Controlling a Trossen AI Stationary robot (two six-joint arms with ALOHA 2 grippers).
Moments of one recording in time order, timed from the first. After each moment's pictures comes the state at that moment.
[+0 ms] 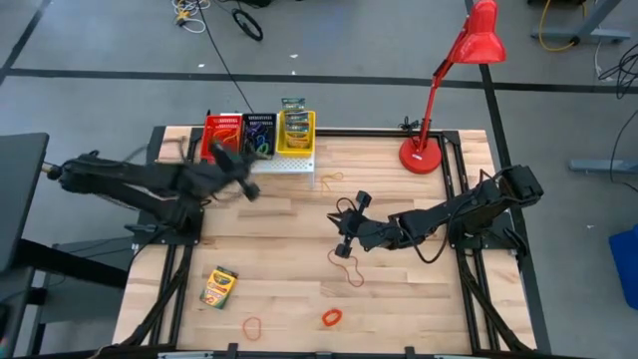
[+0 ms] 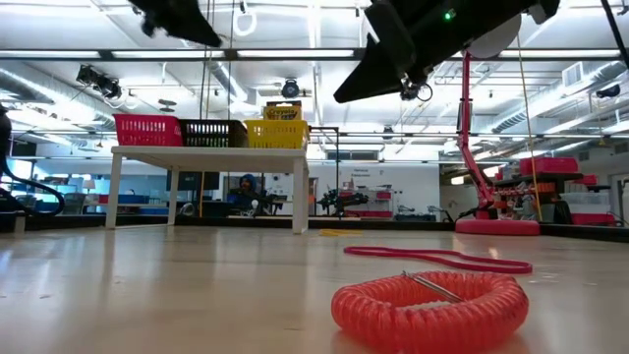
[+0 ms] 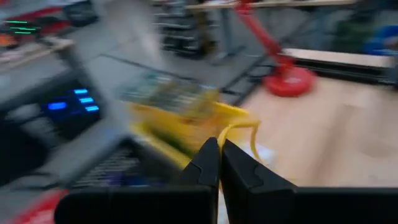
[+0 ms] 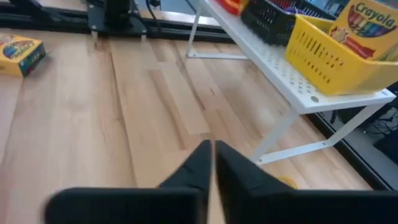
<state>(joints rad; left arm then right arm) -0.15 0.89 0.83 -0.32 -0.93 -0.11 0.29 1.60 0.92 0.15 0.69 0.09</state>
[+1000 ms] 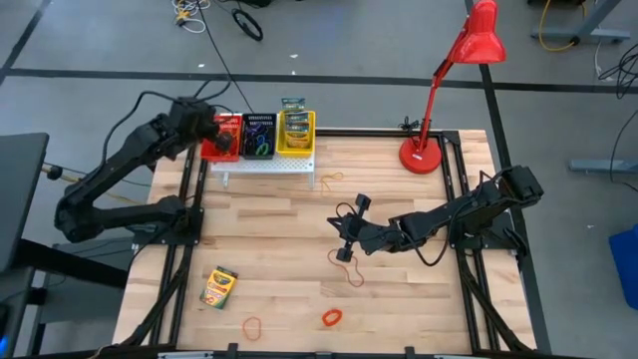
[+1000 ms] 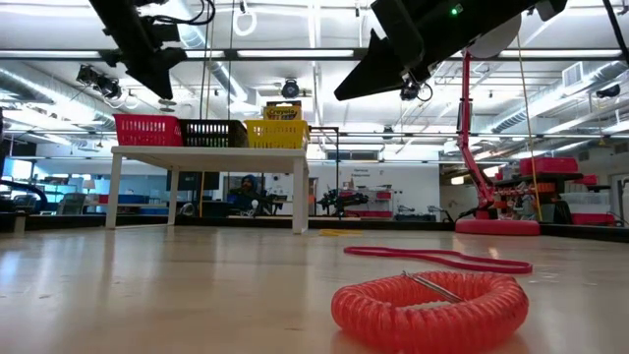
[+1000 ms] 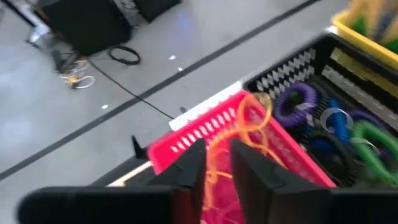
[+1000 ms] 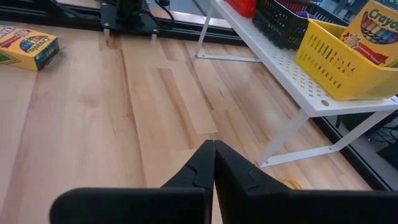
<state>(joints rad) 0.77 0.86 1.00 -0.79 -0.46 0.00 0.31 1.60 0.92 0.15 0.68 0.07</state>
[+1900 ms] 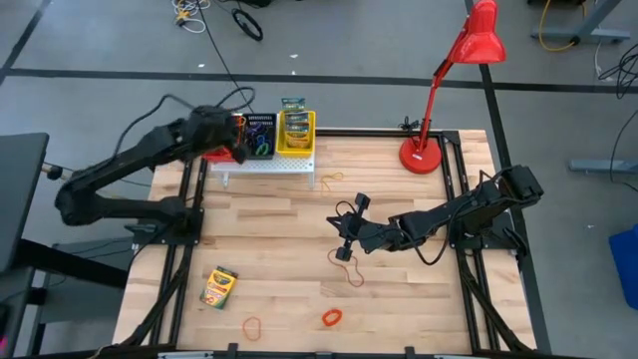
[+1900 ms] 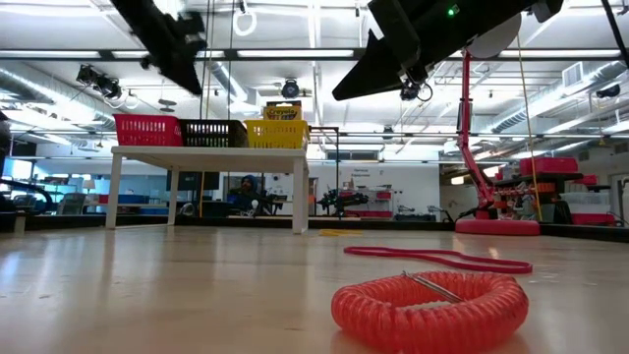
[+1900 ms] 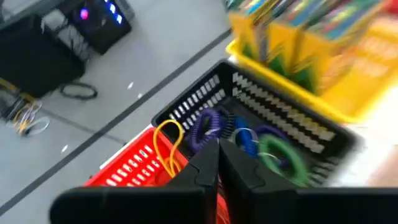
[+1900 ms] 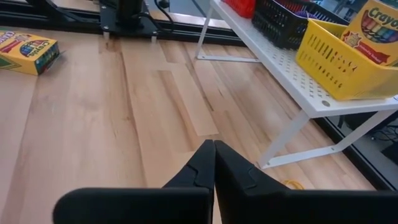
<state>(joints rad) 0.54 0.93 1.00 -0.69 -0.45 0.00 0.30 1.61 0.92 0.16 0.67 0.07</state>
